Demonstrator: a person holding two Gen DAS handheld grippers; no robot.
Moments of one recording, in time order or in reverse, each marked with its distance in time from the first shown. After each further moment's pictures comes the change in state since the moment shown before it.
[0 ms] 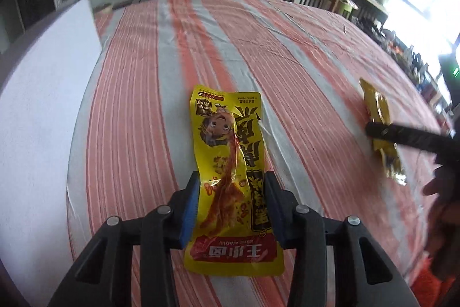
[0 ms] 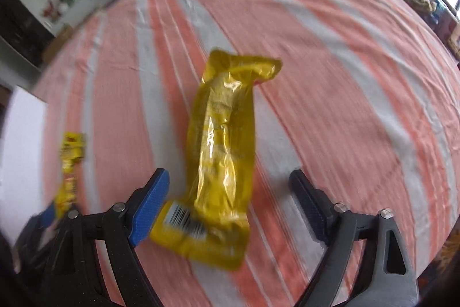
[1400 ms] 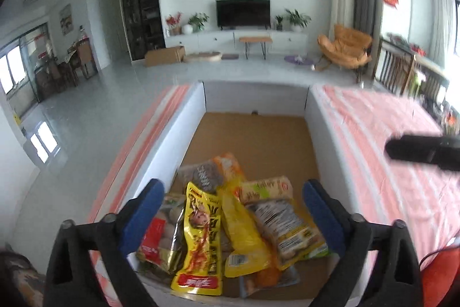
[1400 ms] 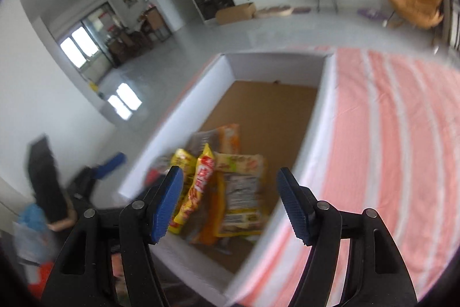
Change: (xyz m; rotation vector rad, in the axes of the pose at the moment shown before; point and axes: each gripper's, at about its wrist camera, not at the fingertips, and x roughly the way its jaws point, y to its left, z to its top) left arm -0.305 0.177 -0.121 -0.196 -0.370 0.419; right arm -0.238 0.328 -0.149 -0.588 -0.113 0.625
